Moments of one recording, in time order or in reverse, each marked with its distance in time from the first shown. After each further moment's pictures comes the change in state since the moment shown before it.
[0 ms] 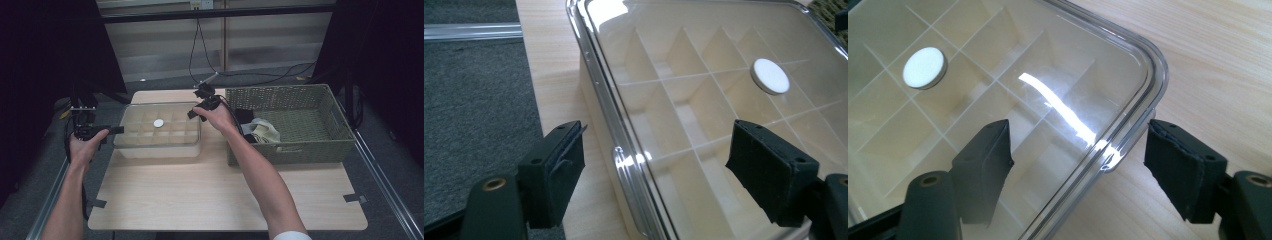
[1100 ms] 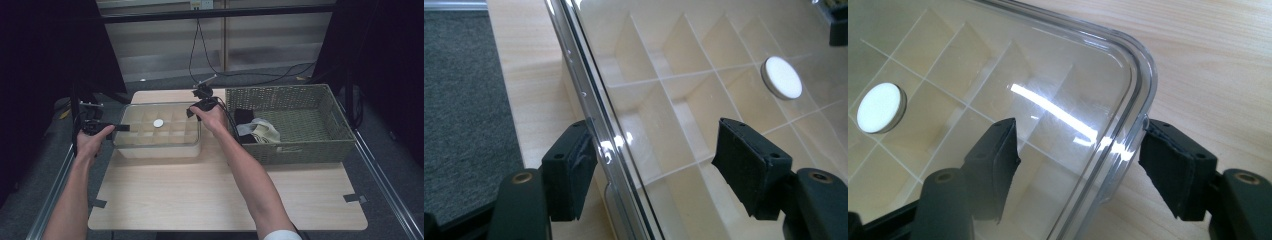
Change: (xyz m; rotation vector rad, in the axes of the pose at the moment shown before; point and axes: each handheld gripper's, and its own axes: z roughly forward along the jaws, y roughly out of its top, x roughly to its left) left arm 0.009 0.013 0.029 0.105 -0.067 -0.027; right arm 0.001 0.003 0.021 -0.001 -0.069 0.170
